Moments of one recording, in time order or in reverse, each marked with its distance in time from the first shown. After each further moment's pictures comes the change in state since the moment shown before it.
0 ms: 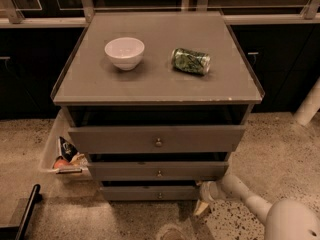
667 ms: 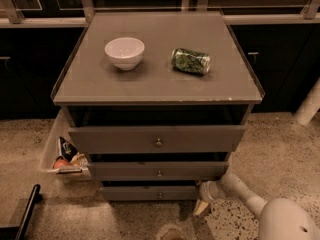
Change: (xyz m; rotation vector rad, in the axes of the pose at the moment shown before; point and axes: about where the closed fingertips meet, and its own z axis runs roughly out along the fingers) arm 0.008 0.000 0.008 -0.027 -0.008 0.046
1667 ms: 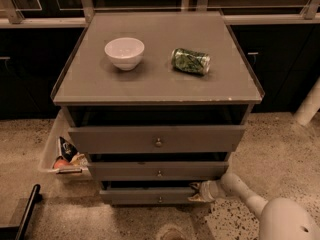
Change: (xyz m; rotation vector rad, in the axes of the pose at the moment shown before) arm -0.003 -0.002 -0.001 -0.003 -0.002 -0.001
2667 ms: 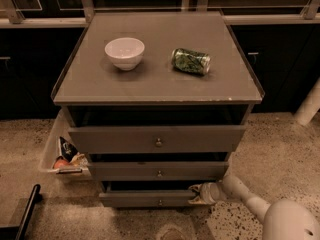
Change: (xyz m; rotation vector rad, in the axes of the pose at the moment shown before) arm 0.006 0.012 -0.005 0.002 0.007 0.009
